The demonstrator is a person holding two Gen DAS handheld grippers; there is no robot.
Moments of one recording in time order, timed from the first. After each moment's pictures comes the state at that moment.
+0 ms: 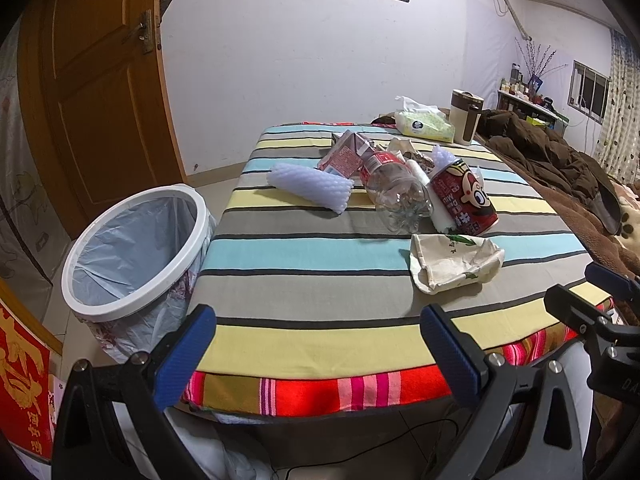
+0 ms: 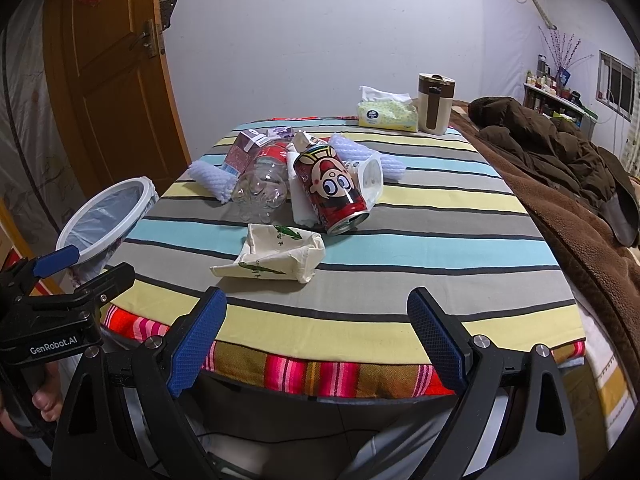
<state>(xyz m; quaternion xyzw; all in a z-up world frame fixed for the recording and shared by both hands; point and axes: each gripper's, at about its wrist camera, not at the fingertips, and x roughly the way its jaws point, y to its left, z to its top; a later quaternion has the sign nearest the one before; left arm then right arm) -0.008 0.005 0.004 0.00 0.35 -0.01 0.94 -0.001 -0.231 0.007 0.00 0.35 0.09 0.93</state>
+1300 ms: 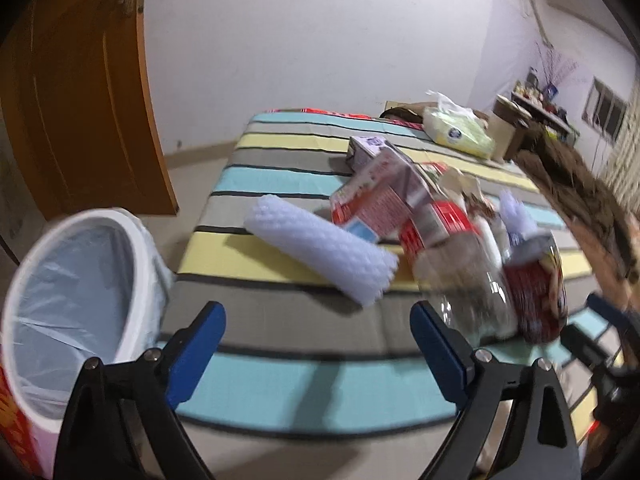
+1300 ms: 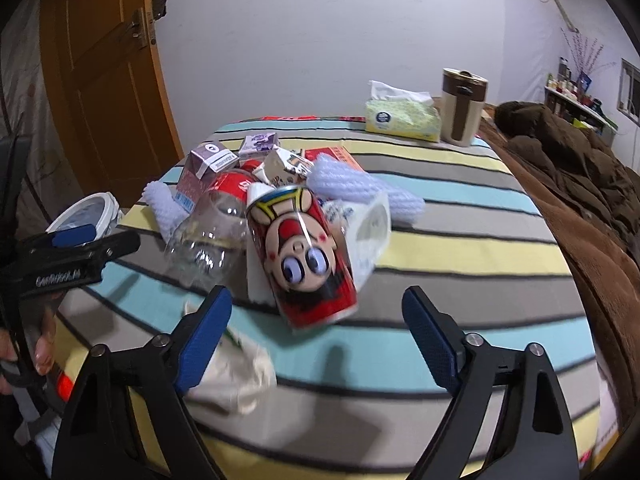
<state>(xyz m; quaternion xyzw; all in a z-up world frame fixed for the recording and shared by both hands) 0.146 0.027 -0.016 -0.06 0.40 -0.03 0.91 0.113 -0.235 -0.008 -0.02 0.36 0.13 0.92</state>
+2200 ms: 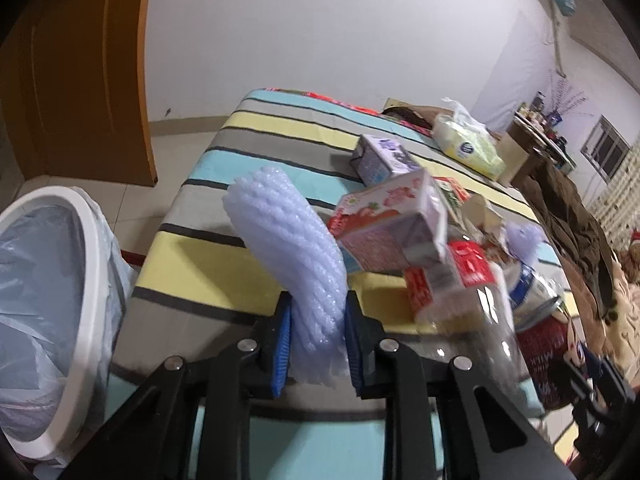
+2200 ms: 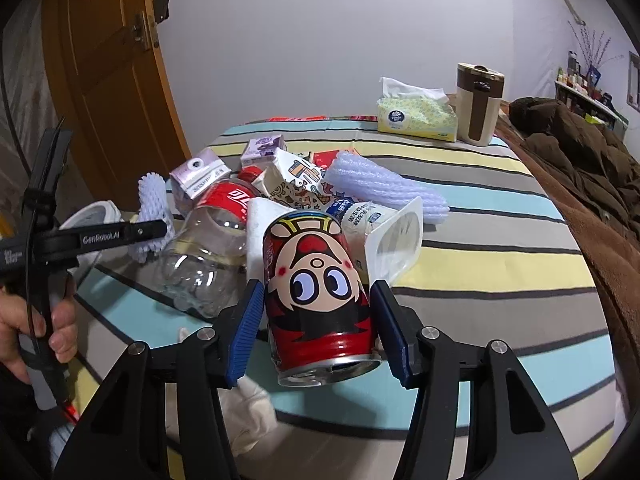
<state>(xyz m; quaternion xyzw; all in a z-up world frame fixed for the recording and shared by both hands) 0.180 0.036 -0.028 -0.11 0.42 -0.05 0.90 0.124 -0.237 -0.010 0.00 0.35 0.14 0.92</state>
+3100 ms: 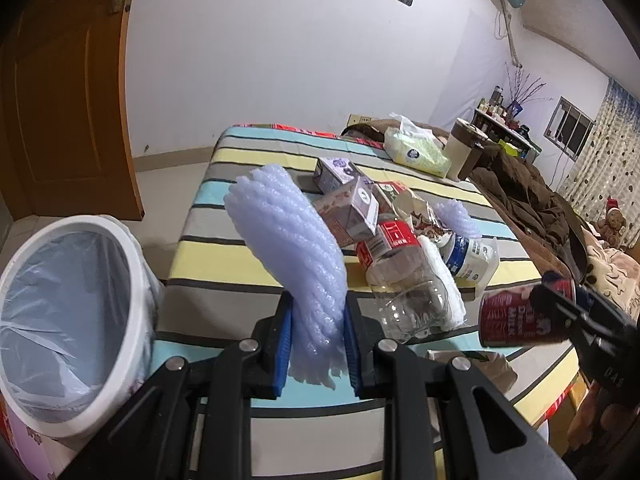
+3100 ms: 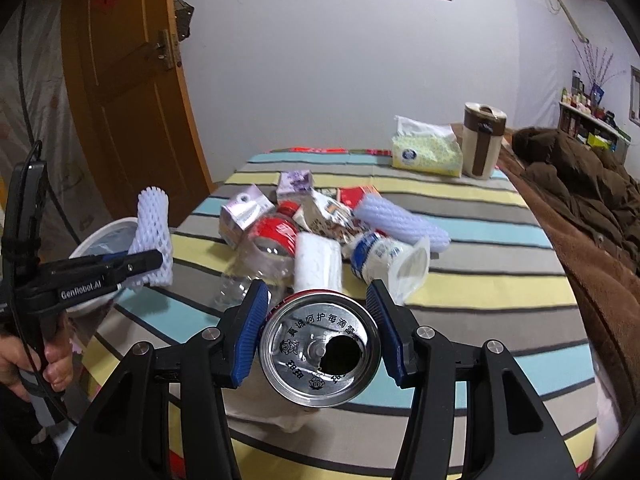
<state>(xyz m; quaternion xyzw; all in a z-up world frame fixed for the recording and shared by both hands) 0.119 0.044 0.015 -0.08 0.37 -0.10 0.92 0.102 -0.221 0.031 -0.01 0.31 0.16 0.94</state>
